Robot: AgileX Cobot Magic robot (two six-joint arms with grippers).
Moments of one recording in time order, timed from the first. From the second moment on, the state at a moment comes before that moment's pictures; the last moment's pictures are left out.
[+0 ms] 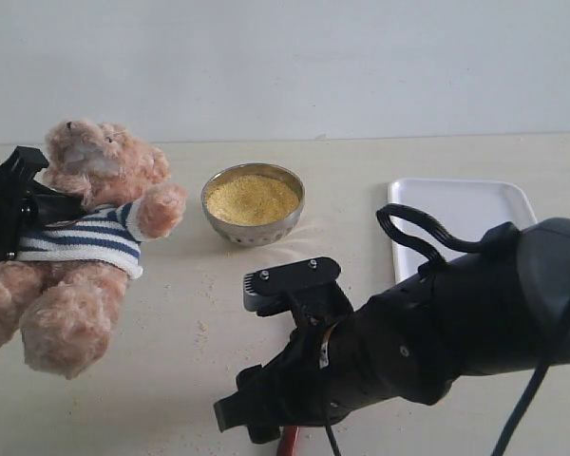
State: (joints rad) left arm 0.06 1.51 -0.61 -1.73 0.51 1.01; right arm 0.94 1.79 -0.78 0.28 0.11 0.19
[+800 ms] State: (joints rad) left arm 0.06 1.51 -0.61 -1.73 0.51 1.01; right arm 0.94 1.83 -0.79 0.08 0.14 0.34
